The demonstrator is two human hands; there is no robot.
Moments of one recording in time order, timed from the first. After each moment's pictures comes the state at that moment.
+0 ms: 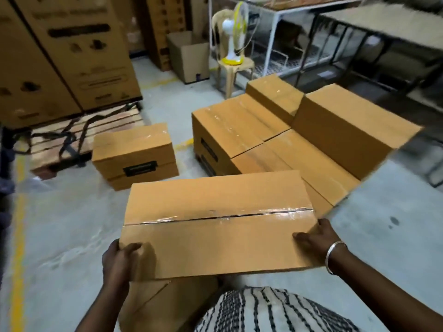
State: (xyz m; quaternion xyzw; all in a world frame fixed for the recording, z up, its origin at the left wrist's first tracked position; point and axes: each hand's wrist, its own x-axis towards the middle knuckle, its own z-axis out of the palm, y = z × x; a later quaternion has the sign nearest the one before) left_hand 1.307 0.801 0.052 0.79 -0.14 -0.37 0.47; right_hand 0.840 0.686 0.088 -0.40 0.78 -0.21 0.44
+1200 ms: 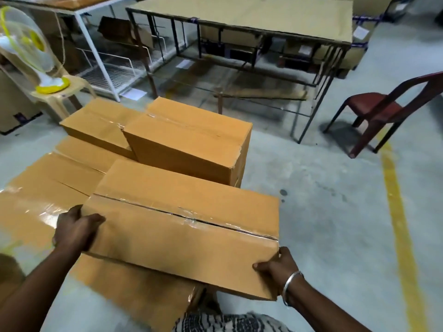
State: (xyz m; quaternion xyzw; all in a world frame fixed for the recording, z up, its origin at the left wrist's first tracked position) left_hand 0.847 0.248 0.091 0.75 -0.50 -0.34 0.26; right_hand 0.450 0.523 0.056 -0.09 0.81 -0.35 0.47
